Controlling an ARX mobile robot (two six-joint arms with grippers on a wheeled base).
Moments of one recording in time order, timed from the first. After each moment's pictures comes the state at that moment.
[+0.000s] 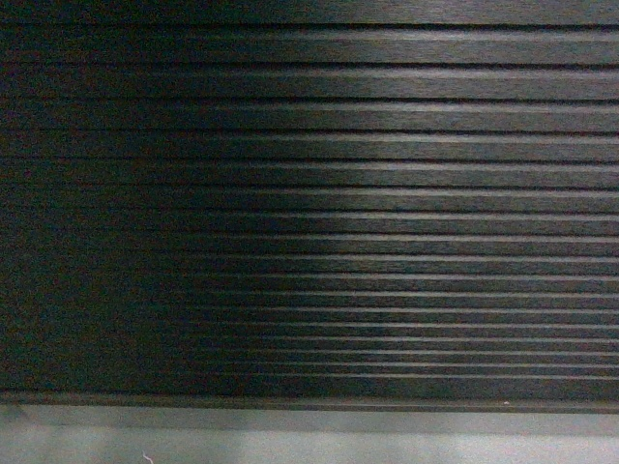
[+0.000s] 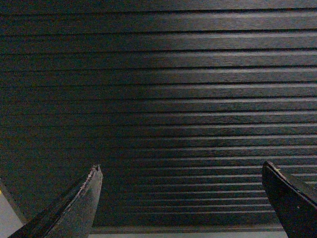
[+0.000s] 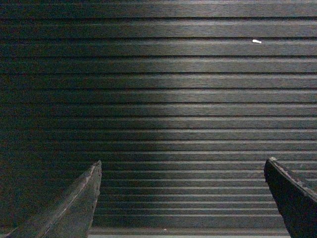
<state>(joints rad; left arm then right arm) 0.00 0.01 0.01 0.00 0.00 0.00 0.00 0.01 0.01 0.00 0.00 0.00</state>
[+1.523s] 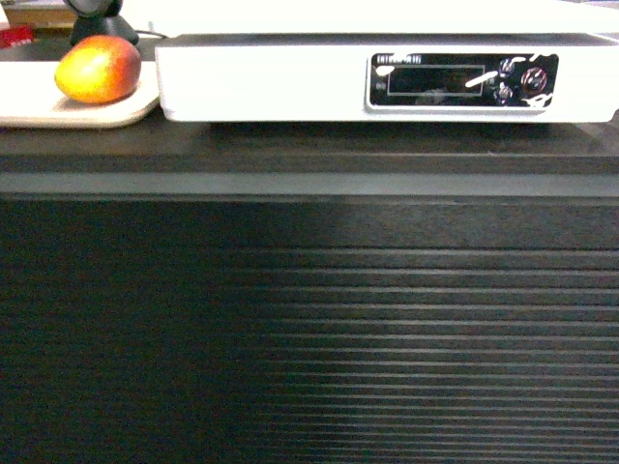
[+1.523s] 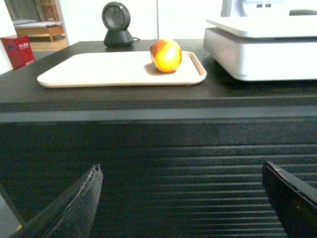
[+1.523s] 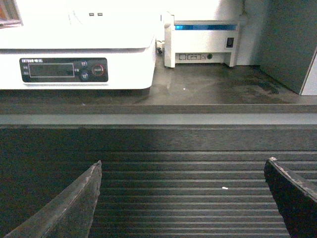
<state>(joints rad) 0.00 0.01 0.01 0.00 0.00 0.00 0.00 0.01 0.01 0.00 0.00 0.00</state>
